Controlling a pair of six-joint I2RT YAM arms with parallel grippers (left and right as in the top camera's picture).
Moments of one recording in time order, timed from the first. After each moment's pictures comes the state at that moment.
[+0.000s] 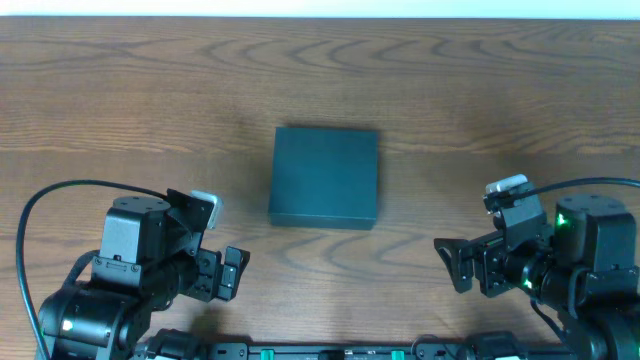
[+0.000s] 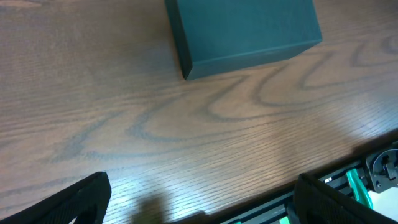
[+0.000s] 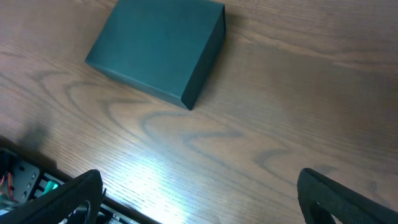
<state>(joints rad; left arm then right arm) -0.22 0.79 1.07 -1.32 0.26 -0.02 0.13 0.81 1.22 -1.33 -0.29 -0.07</state>
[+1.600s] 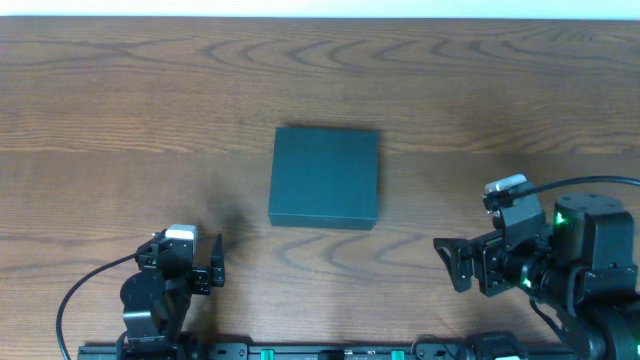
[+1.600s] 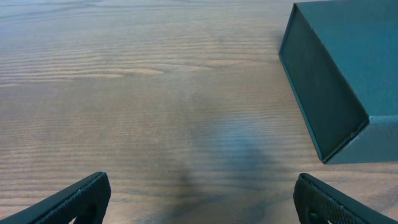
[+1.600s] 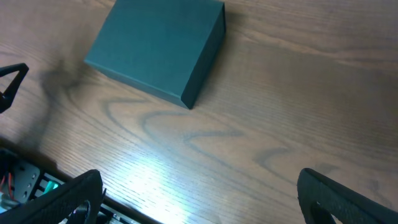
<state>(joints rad) 0.04 0.01 0.16 -0.62 0.12 0.10 0.13 0.81 1.22 -1.33 -0.29 -0.06</state>
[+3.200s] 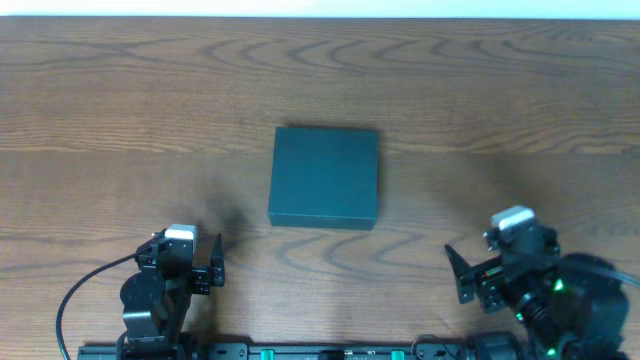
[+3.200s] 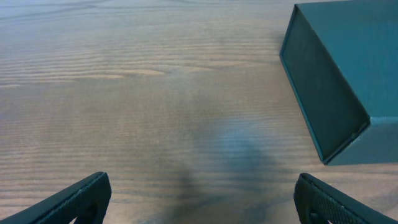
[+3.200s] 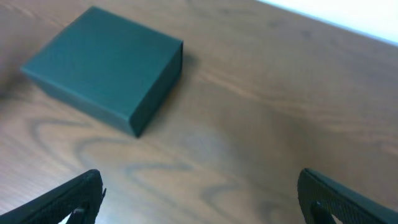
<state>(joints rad) 0.04 0.01 0.16 -0.61 0.12 0.10 0.13 0.45 0.87 -1.05 -0.15 -0.21</state>
